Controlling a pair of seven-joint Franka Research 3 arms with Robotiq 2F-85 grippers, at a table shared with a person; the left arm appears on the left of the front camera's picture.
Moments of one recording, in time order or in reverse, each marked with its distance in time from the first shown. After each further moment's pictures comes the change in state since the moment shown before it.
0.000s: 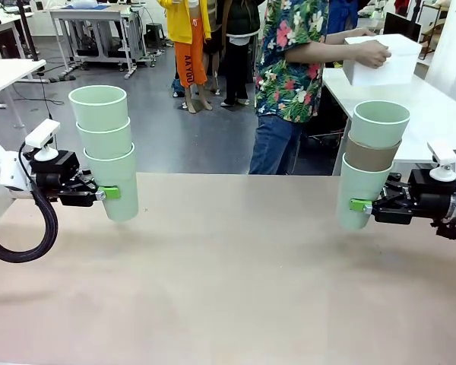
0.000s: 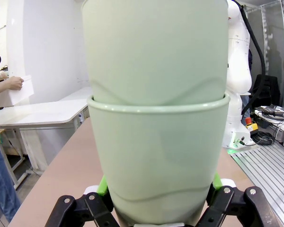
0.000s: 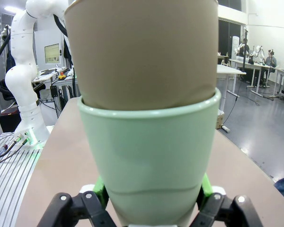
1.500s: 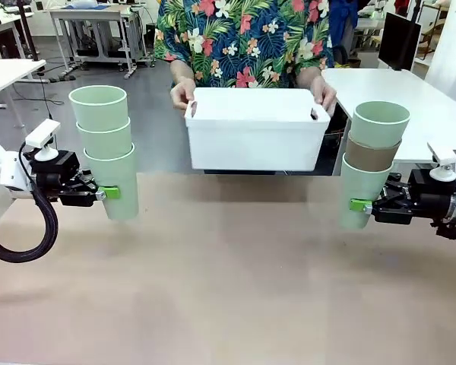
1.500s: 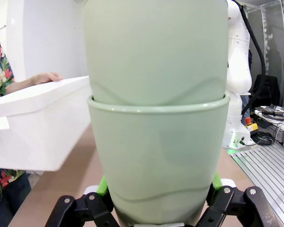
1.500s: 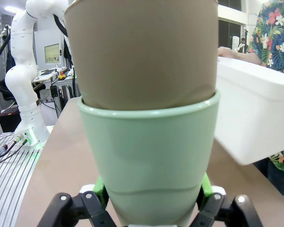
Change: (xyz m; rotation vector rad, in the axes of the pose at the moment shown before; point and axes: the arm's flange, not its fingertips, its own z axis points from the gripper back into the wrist) left arm 0.000 0.000 0.000 0.000 0.000 0.000; right arm 0.000 0.000 0.000 0.000 0.000 0.000
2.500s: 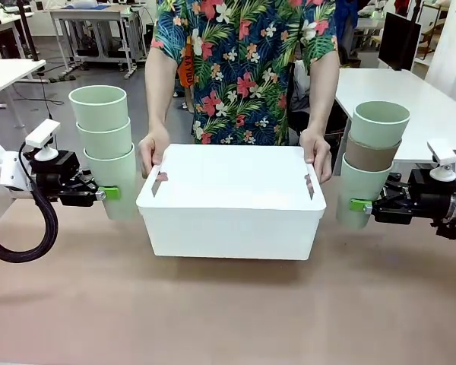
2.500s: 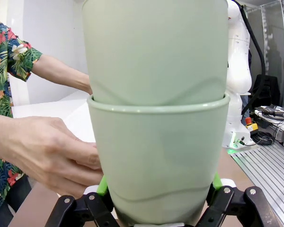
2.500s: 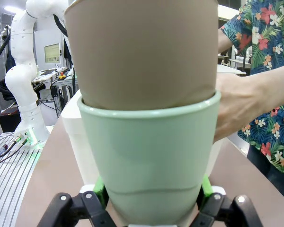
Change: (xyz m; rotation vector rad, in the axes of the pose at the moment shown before) left arm 0.000 0.000 0.000 0.000 0.000 0.000; right arm 0.000 0.000 0.000 0.000 0.000 0.000
